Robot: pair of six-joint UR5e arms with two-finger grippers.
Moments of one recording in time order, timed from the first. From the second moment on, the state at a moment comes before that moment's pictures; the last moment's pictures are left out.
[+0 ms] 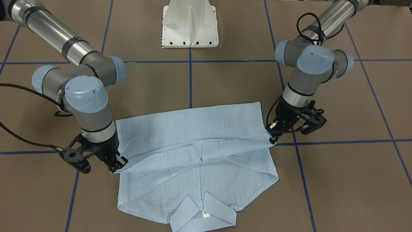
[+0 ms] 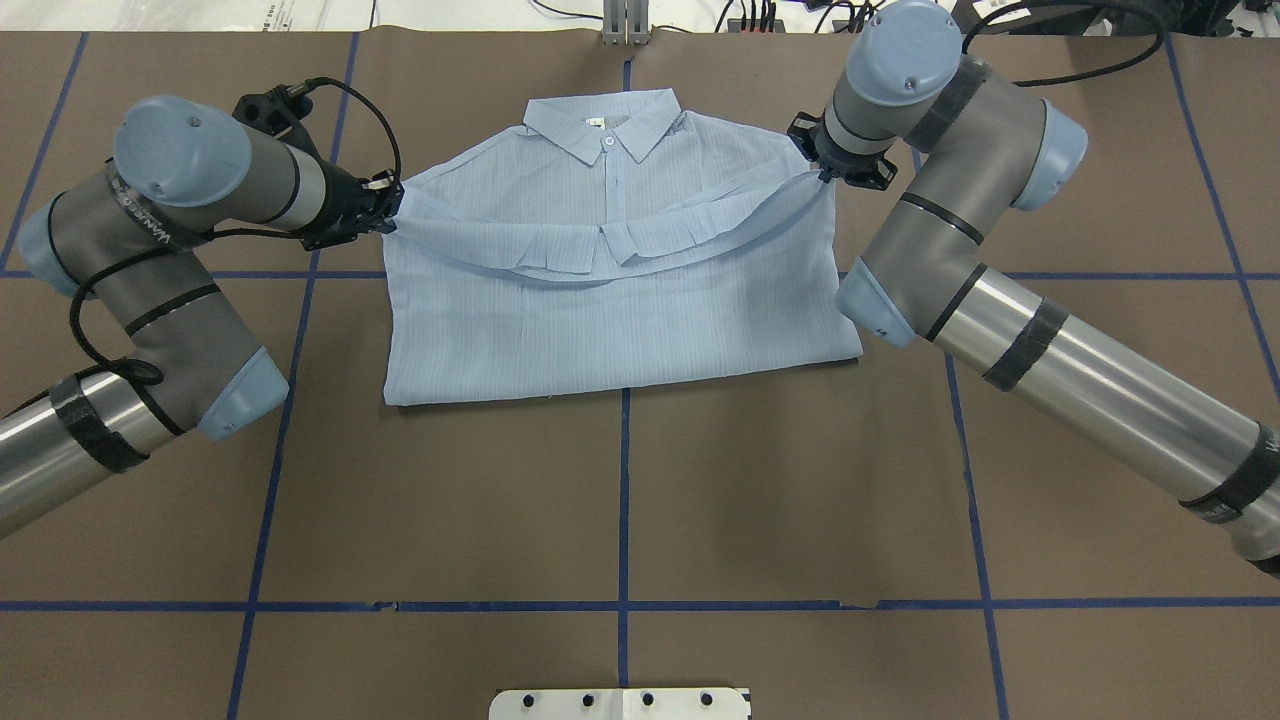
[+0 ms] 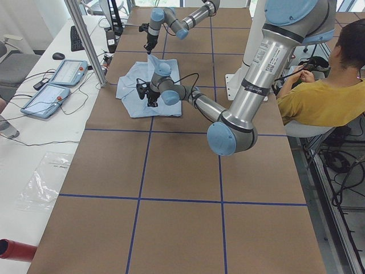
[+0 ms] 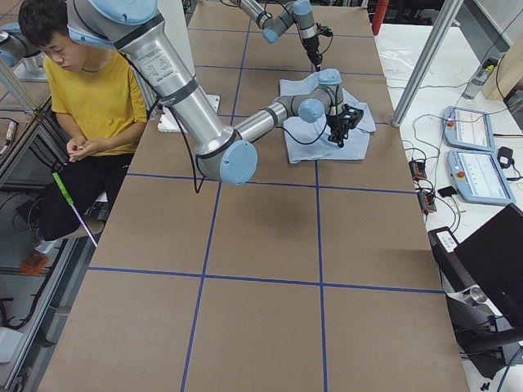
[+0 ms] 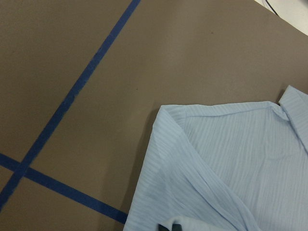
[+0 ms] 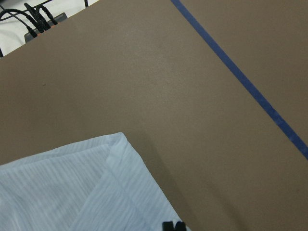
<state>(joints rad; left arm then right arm) -0.81 -2.06 -1.51 -2.13 -1.84 -1.56 0.83 -0.85 1.30 -1.30 1.79 1.55</state>
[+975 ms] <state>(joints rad) -0.87 -2.18 -1.22 -2.27 -1.85 -1.45 0.85 -0.76 1.11 -1.25 1.77 1.52</state>
